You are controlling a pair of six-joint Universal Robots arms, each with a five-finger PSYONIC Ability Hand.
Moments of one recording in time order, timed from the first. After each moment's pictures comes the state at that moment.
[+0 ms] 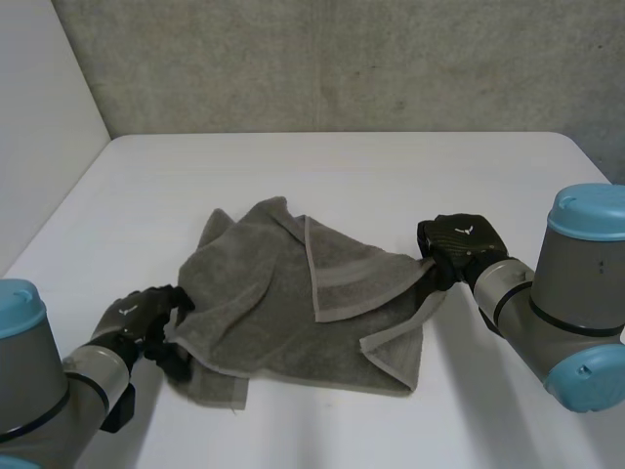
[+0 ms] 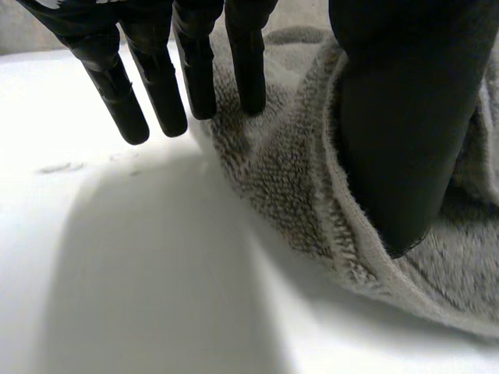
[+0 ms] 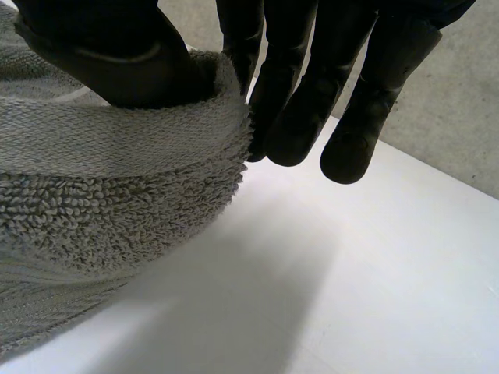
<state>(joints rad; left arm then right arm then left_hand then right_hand) 4.47 -1.81 -2.08 3.42 -1.52 3.03 1.96 -1.12 1.57 -0.13 1.46 2.95 0.44 0.44 0.44 0.44 0.27 1.32 1.32 1.33 1.34 1.16</state>
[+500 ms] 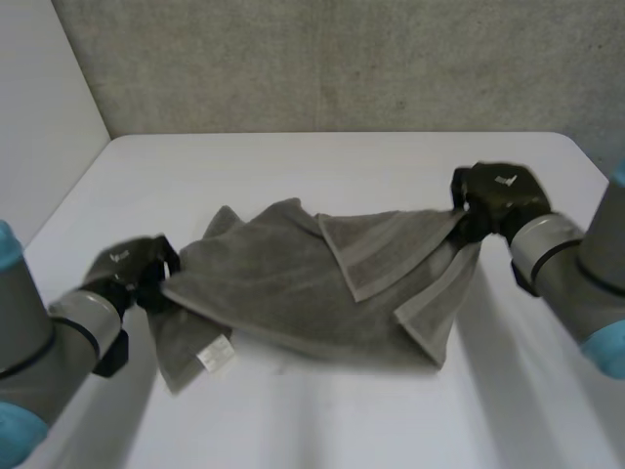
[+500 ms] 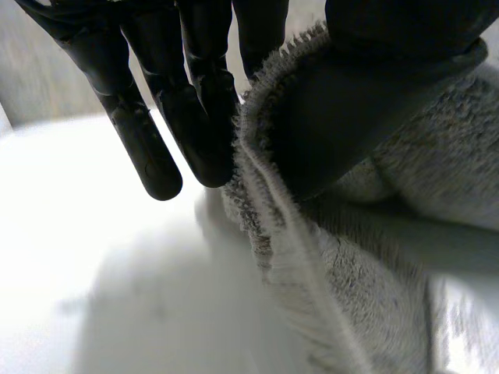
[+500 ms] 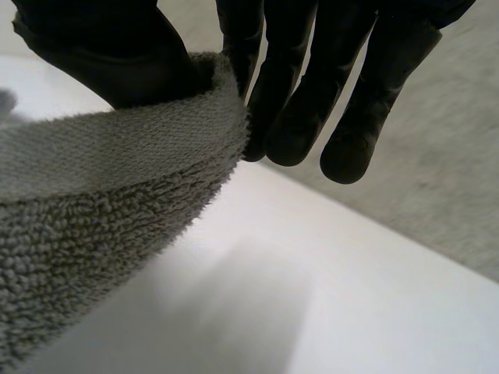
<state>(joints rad) 4.46 -1.75 -1.88 3.29 -1.52 3.05 1.88 -1.23 1.53 -0.12 1.46 3.00 1.17 1.21 1.21 1.21 1.02 1.32 1.32 1.33 1.34 1.16</state>
